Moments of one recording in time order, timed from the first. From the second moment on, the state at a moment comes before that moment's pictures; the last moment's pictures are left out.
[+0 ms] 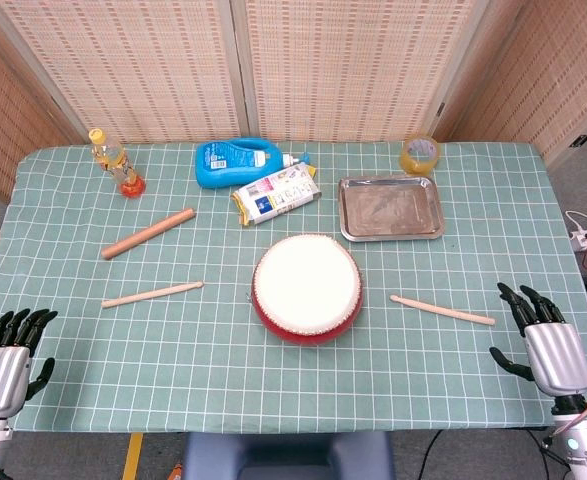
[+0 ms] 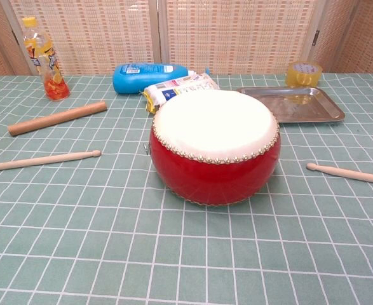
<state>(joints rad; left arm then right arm) -0.06 -1.22 -0.05 -1.57 1.50 1.53 0.10 0.09 -1.13 0.04 -1.64 -1.54 1.47 -0.06</state>
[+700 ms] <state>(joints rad) -0.05 -1.23 -0.02 -1.54 1.51 1.52 0.06 0.17 -1.25 0.12 -1.57 -1.28 1.27 -0.19</state>
